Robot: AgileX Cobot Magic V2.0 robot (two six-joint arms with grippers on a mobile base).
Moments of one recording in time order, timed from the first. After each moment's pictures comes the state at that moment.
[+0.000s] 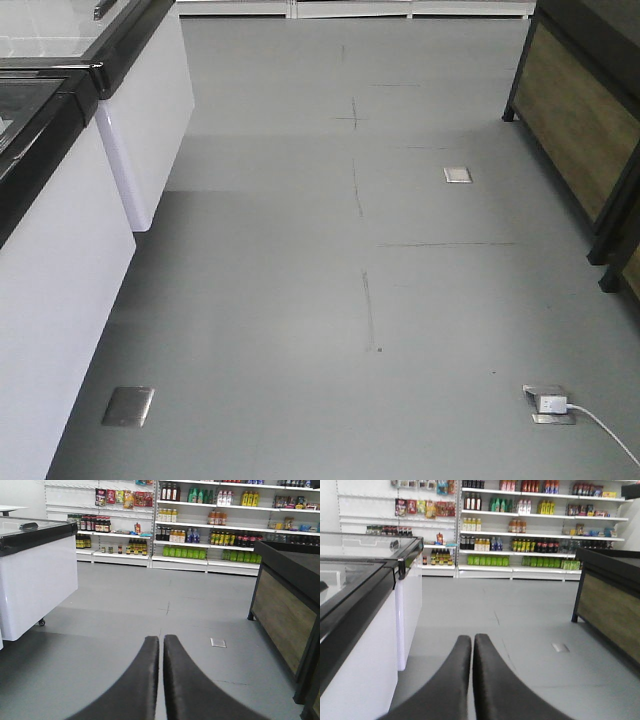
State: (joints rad) left arm -0.05 -0.01 0.02 0.01 0.05 -0.11; right arm 0.08 -0.01 0.03 -0.07 0.09 0.00
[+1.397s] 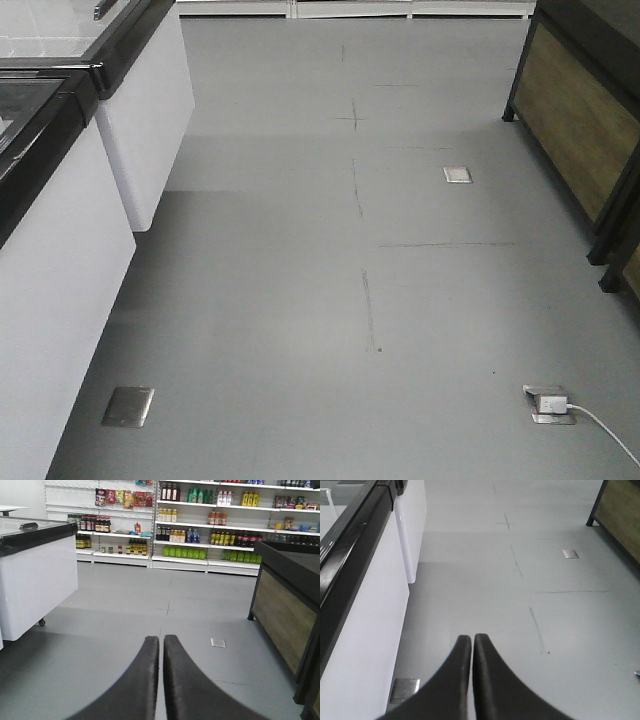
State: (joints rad) left arm -0.05 0.60 -0.46 0.01 0.37 -0.11; right arm 0.08 -0.01 0.03 -0.07 0.09 0.00
